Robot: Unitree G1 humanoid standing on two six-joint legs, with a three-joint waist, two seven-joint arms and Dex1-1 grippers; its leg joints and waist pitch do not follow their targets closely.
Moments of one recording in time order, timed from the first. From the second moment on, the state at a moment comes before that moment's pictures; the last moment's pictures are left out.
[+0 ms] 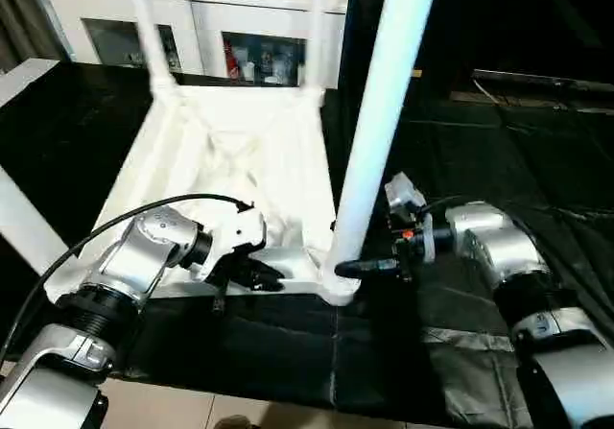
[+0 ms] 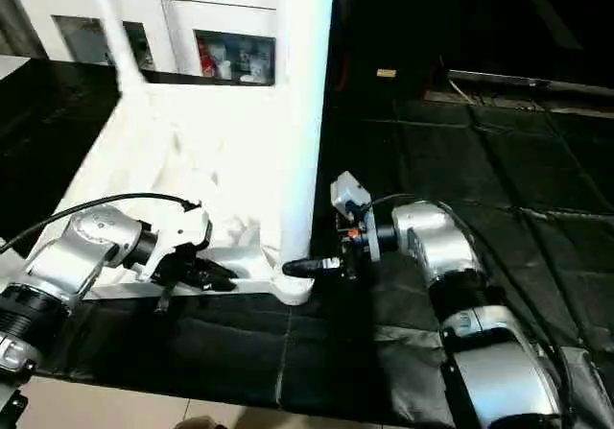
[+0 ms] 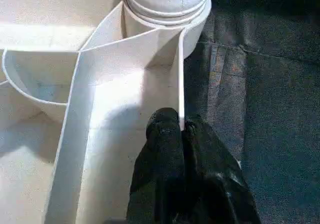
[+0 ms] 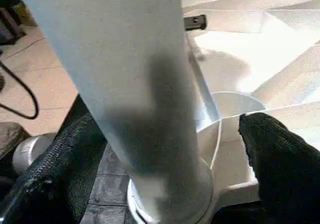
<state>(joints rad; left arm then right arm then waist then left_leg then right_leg) -0.60 0.52 -0.35 0.49 0.00 0.15 -1.41 -0.71 -0.32 0.15 0.78 0.16 0.12 1.52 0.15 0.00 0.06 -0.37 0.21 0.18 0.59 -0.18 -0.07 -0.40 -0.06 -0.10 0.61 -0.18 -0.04</state>
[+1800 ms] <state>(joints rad) -0.62 0.24 -0.20 0.51 0.02 0.45 -0.87 -0.66 -0.08 -0.05 0.70 0.12 0.16 0.66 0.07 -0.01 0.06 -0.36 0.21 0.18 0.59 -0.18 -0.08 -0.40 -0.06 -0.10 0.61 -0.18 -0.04</state>
